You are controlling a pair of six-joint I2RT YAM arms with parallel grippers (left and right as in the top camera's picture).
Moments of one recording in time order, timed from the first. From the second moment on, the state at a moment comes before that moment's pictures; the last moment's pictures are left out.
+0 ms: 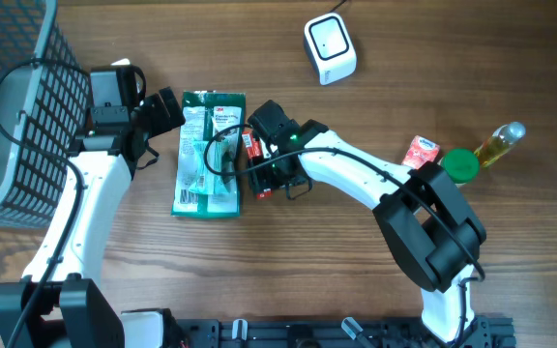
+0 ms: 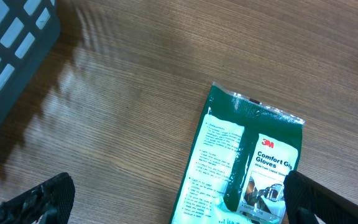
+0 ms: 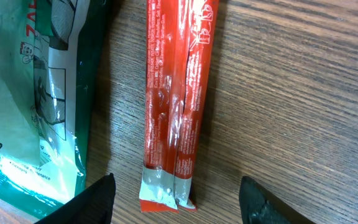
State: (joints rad) left arm 0.03 1.50 1.08 -0.47 -0.08 -0.32; right arm 0.72 2.06 1.40 -0.63 -0.22 0.44
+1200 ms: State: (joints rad) left arm 0.03 1.50 1.08 -0.47 -0.08 -0.32; right arm 0.72 2.06 1.36 -0.59 -0.22 0.54
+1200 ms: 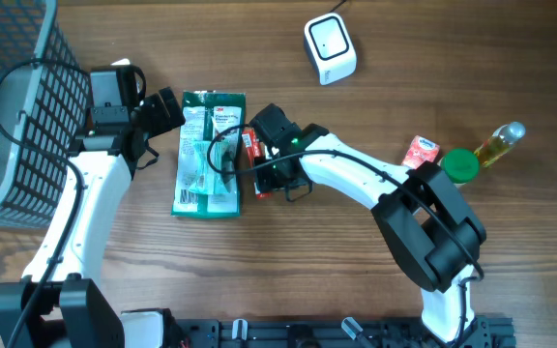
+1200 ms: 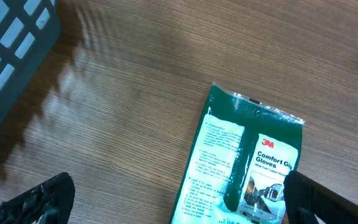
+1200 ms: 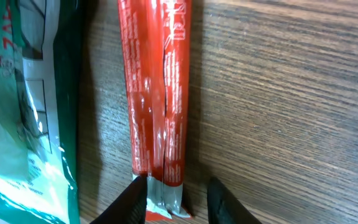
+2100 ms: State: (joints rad) left arm 0.03 1.50 1.08 -0.47 -0.08 -0.32; right arm 0.62 1.79 1.33 -0.70 -0.10 0.23
